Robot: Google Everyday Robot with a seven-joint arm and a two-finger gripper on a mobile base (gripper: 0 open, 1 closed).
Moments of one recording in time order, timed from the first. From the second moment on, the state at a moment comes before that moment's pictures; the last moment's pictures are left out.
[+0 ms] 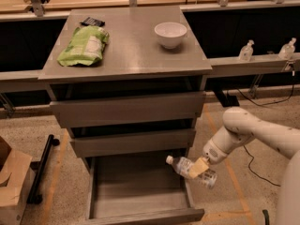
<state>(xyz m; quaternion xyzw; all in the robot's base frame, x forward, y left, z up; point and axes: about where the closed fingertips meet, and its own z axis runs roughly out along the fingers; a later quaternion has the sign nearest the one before) 0.511 -0.190 0.499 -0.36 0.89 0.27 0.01</state>
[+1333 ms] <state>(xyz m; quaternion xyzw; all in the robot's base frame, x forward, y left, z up) 0.538 -0.216 0.654 -0.39 0.90 0.15 0.10</state>
